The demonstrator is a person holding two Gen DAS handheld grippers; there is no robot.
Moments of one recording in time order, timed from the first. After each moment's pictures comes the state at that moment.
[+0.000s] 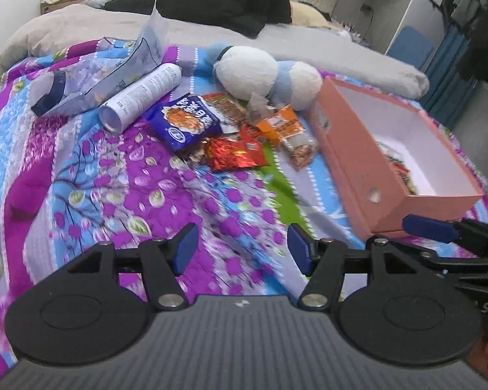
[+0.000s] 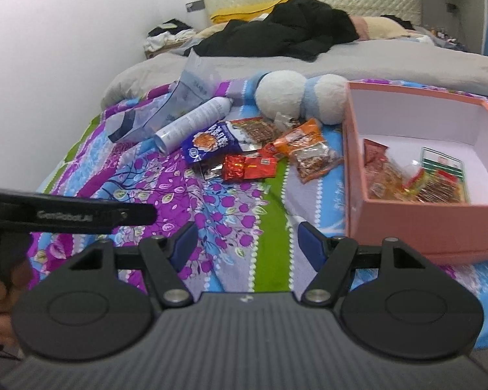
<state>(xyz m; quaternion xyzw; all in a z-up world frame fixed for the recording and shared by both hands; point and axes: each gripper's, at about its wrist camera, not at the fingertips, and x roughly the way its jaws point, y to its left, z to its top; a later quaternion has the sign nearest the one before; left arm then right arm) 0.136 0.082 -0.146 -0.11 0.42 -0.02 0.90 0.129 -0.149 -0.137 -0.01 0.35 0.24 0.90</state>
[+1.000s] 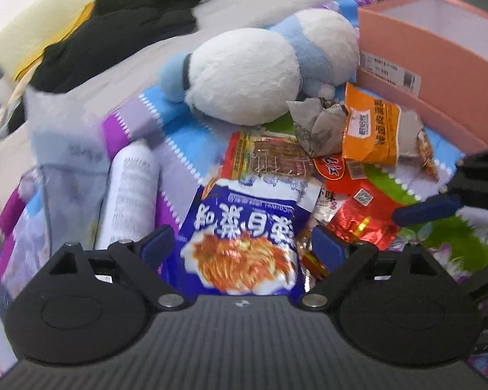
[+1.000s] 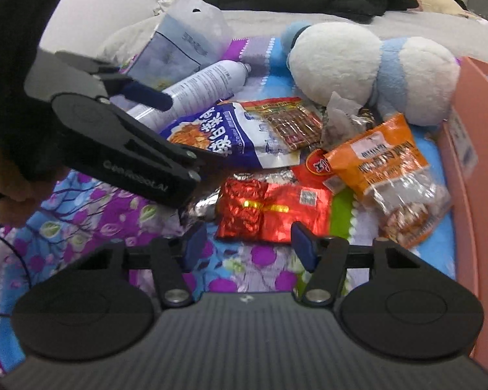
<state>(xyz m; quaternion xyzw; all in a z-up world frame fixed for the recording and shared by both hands) 0.380 0.120 -0.231 0.20 0.42 -0.14 0.88 0.303 -0.040 -0.240 -0.04 0.39 0.28 0.88</state>
